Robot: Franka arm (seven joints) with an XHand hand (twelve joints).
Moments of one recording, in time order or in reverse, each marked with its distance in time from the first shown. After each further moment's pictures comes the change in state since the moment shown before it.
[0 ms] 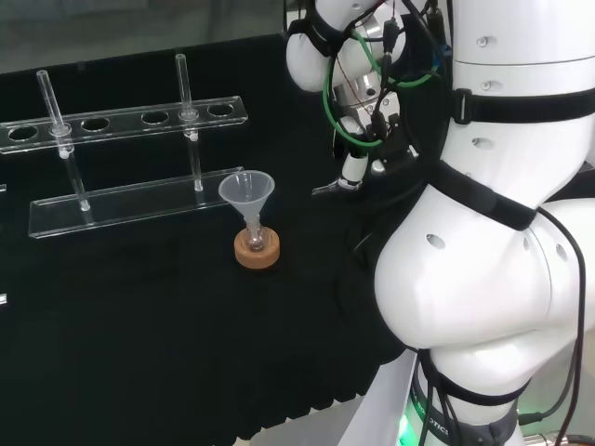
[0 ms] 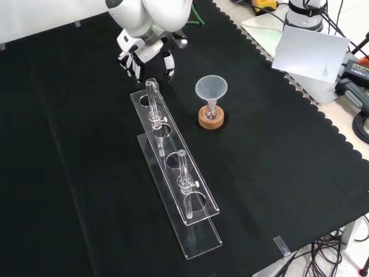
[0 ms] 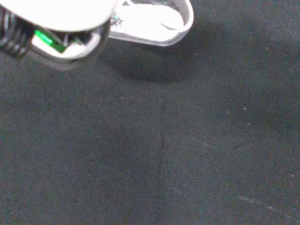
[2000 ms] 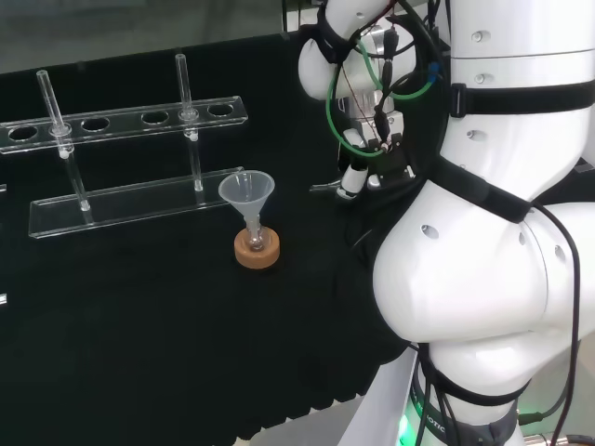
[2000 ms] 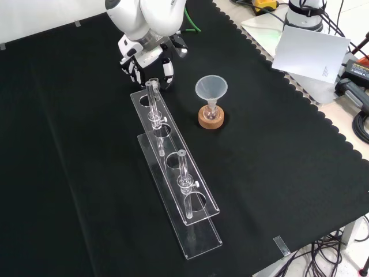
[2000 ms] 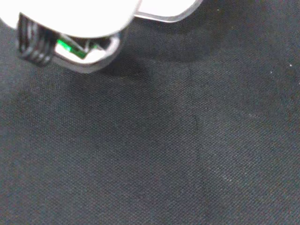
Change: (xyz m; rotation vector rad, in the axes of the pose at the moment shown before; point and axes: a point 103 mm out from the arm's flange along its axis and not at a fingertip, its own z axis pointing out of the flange) arm 0.003 0.013 0.032 -0.004 0.141 0.075
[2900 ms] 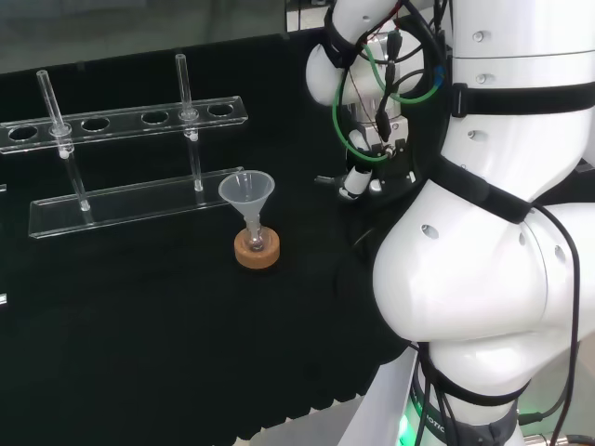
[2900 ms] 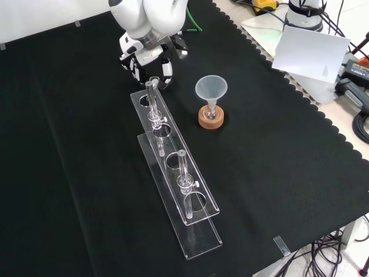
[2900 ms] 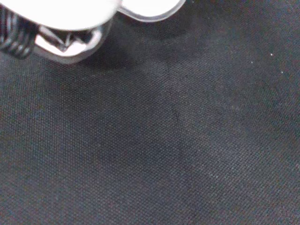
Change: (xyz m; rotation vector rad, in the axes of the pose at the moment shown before) arm -0.008 0.000 0.008 -0.040 0.017 0.079
